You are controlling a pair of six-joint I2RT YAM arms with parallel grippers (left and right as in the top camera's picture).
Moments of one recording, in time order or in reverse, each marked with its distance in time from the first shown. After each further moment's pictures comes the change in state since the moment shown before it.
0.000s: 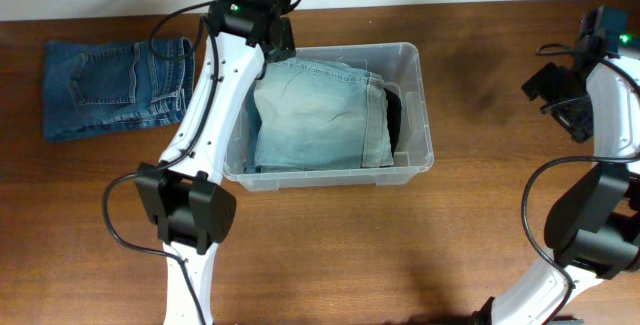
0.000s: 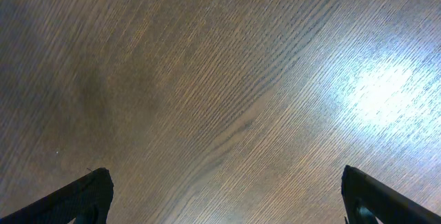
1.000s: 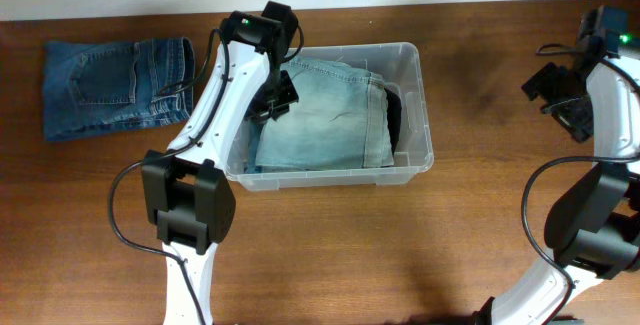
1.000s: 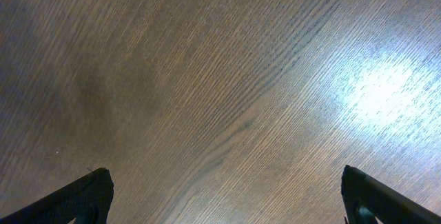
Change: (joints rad) left arm 0.001 -0.003 -0.209 -0.263 0.220 -0.266; right arm 0.000 0.000 0.000 0.000 0.000 0.000
